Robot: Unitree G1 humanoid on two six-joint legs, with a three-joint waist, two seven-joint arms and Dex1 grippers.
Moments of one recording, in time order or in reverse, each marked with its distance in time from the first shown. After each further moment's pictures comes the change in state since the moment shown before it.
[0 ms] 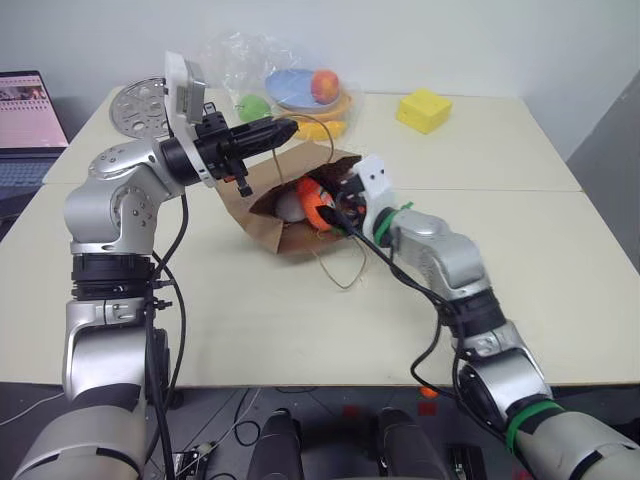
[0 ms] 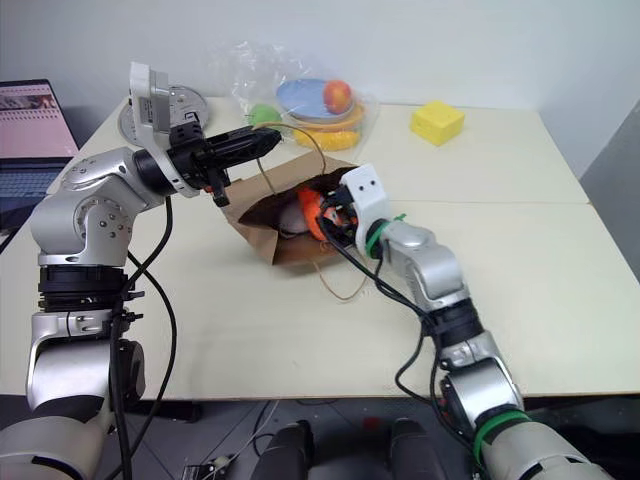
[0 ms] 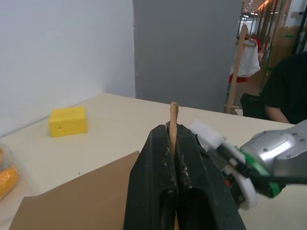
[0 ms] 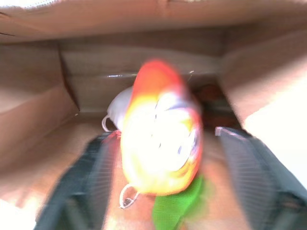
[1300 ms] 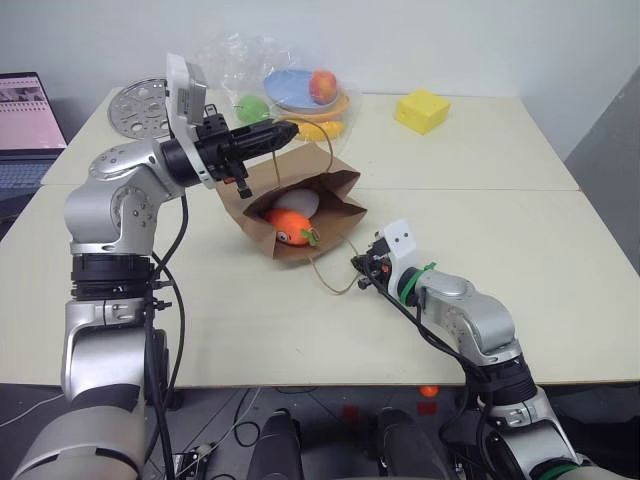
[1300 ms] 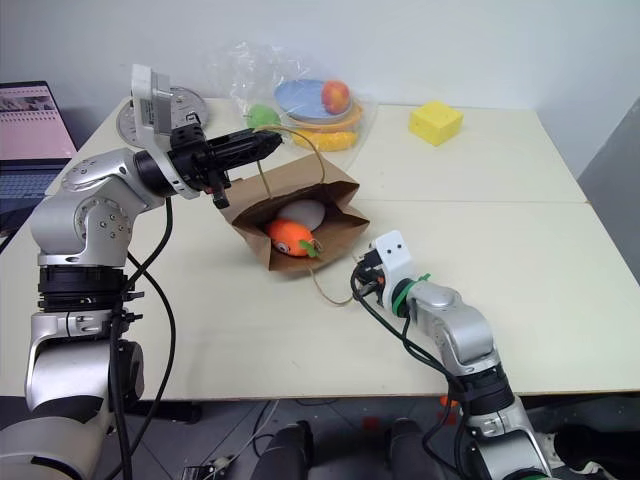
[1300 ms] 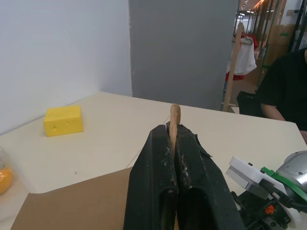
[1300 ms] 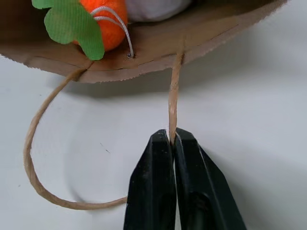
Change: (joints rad) left arm 0.003 0.007 -0.005 -0.002 0.000 0.000 0.000; right arm 0.324 -0.034 0.015 -0.181 0.043 0.080 0.016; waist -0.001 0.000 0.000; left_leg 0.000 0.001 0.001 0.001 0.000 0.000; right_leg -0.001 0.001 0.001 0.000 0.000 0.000
